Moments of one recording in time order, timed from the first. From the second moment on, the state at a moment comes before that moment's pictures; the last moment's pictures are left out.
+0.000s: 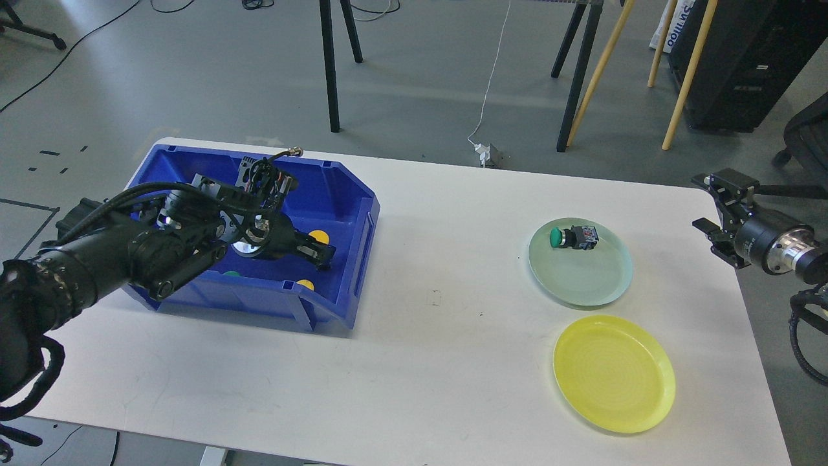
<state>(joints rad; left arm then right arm) -1.02 0.27 -0.09 -0.63 1.73 -0.49 -0.30 0.71 -0.68 0.33 0.65 -0.41 0.30 0.28</state>
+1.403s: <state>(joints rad) -1.27 0.26 -0.49 -0.75 0.98 -0.49 -0.31 0.94 -0.34 0.64 0.91 -0.34 0.19 0.19</state>
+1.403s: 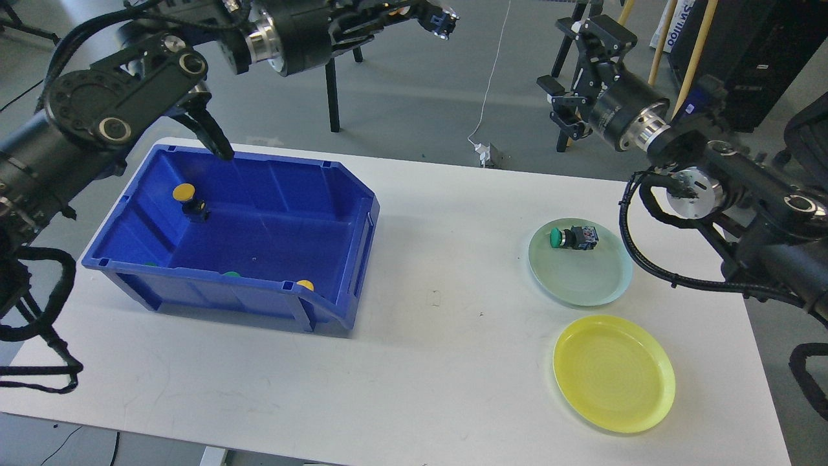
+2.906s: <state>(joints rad) -1.28 0.18 -0.49 -0.64 0.85 -0.49 -0.32 1.02 -0.14 0.70 0.86 -0.23 0.20 0.17</state>
